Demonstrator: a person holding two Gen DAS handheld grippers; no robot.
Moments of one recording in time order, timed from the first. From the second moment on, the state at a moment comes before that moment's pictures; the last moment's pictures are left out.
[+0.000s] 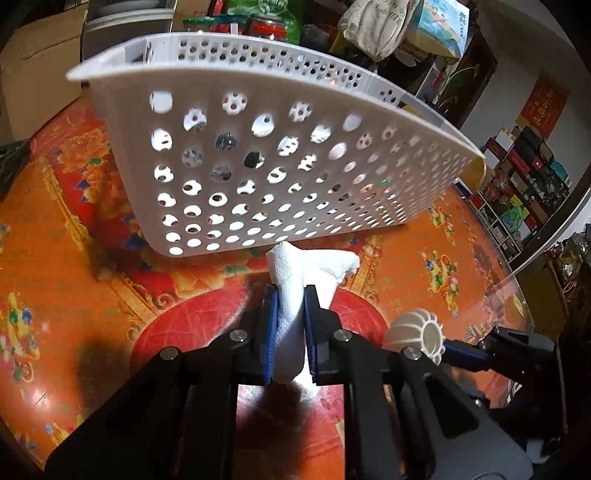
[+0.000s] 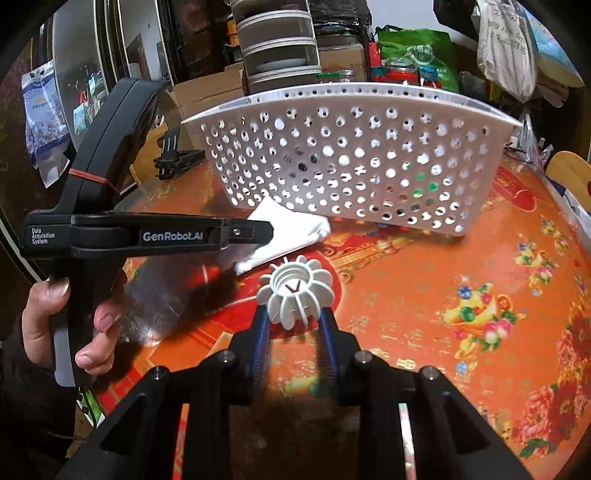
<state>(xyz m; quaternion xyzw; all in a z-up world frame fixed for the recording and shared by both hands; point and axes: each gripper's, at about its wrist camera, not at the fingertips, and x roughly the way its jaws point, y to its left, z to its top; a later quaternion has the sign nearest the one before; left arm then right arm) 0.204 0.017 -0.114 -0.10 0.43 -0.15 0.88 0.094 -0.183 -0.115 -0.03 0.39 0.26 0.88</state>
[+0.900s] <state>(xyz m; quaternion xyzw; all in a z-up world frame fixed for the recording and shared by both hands) 0.146 0.028 0.026 -0.07 0.32 -0.14 0.93 0.089 -0.227 0.001 -0.05 0.29 0.23 0.93</state>
